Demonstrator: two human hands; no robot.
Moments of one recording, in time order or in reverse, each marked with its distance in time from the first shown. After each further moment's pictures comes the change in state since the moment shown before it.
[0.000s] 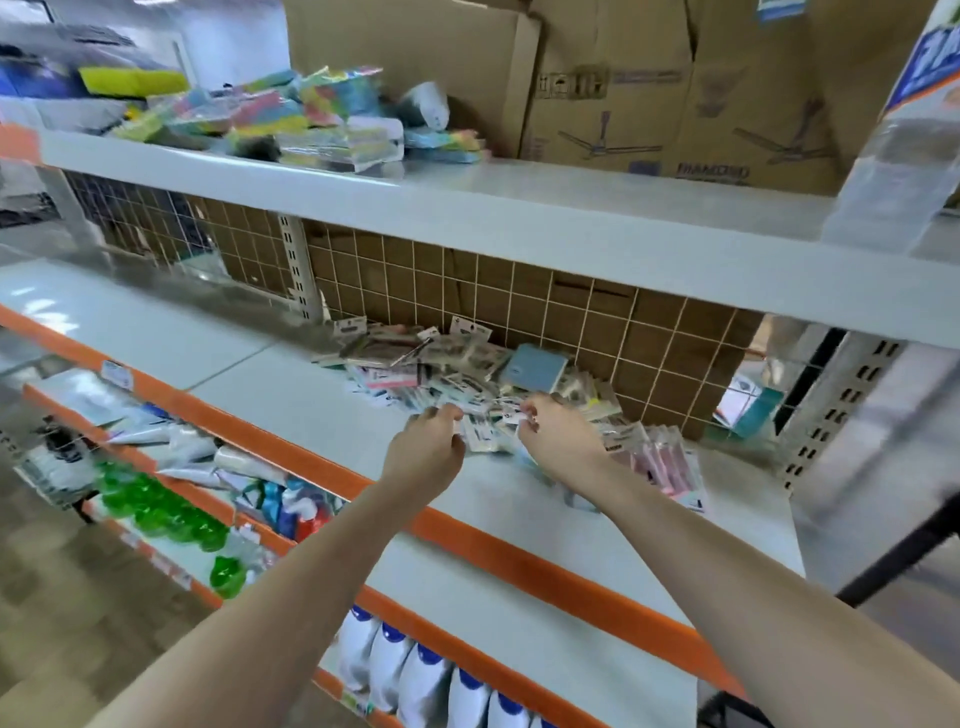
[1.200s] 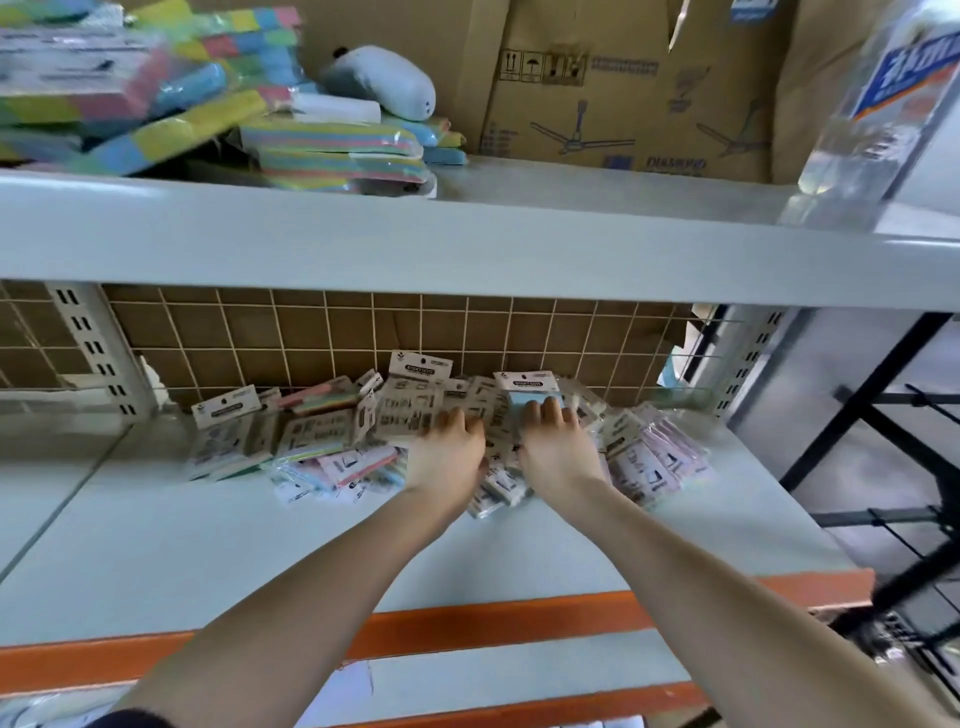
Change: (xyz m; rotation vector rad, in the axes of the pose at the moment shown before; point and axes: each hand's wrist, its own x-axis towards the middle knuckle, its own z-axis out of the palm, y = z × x) left_hand 0.142 -0.067 0.037 0.228 0.076 0.731; right_hand 0.071 -0.052 0.067 -0.591 0.188 0.459
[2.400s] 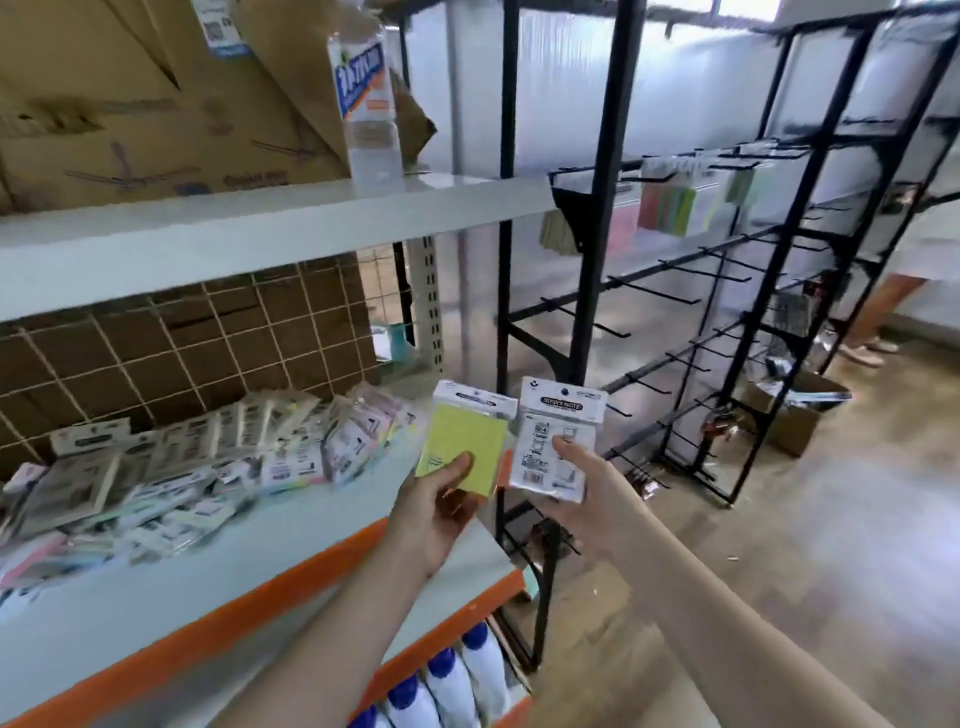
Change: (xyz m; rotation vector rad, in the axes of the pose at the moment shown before) left_hand -0.071 0.311 -0.073 -2.080 -0.751 -0.746; right_hand -0.286 0.262 -0.047 2.410 0.217 0.756
